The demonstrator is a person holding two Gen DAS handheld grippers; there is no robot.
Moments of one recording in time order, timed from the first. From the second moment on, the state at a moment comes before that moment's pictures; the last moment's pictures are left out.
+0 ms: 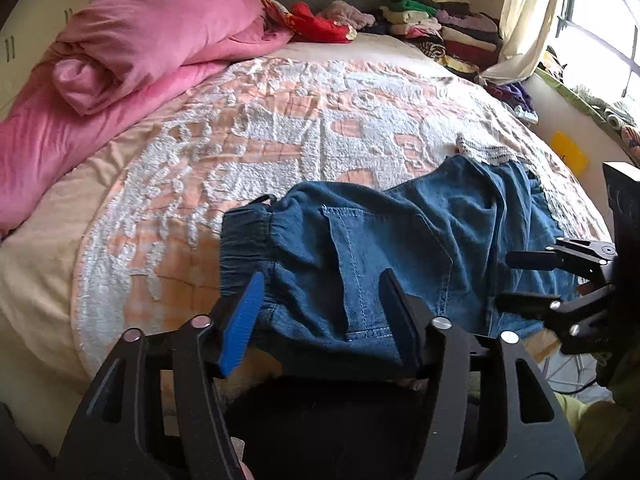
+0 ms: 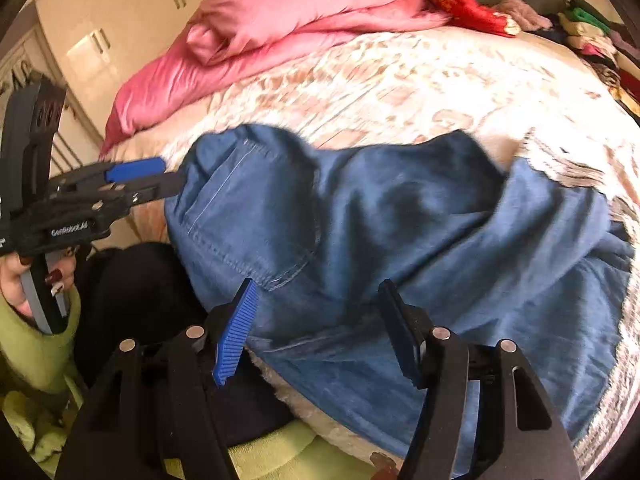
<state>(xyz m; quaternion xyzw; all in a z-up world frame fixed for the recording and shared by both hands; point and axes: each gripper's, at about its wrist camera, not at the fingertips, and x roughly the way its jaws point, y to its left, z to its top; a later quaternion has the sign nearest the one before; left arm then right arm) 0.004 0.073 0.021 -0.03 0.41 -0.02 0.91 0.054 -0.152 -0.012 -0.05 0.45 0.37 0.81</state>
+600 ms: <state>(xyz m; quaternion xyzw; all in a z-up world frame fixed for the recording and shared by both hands) 0.008 0.026 0.038 -0.01 0.41 -0.06 0.91 0.088 -0.265 0.045 0.02 0.37 0.24 0.90</state>
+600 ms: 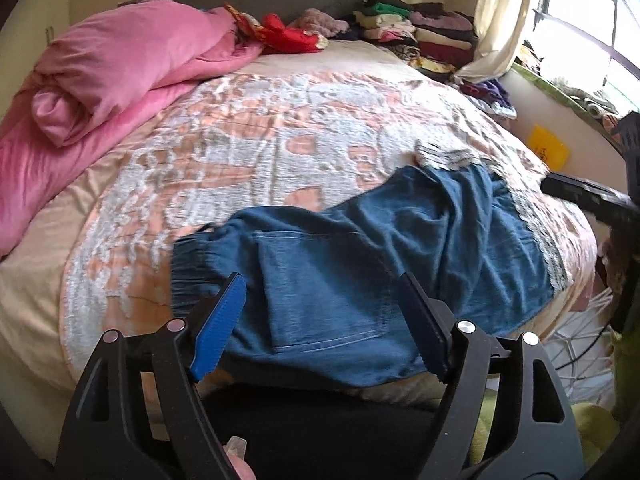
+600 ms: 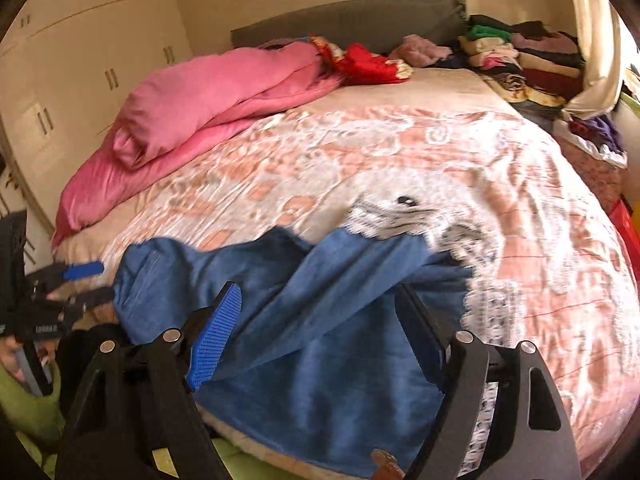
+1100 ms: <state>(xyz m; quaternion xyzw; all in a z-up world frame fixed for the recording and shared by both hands) 0.039 -0.049 0.003 0.01 0.46 -0.16 0.87 0.162 -0.256 0.039 0.02 0.40 0.22 0.89</state>
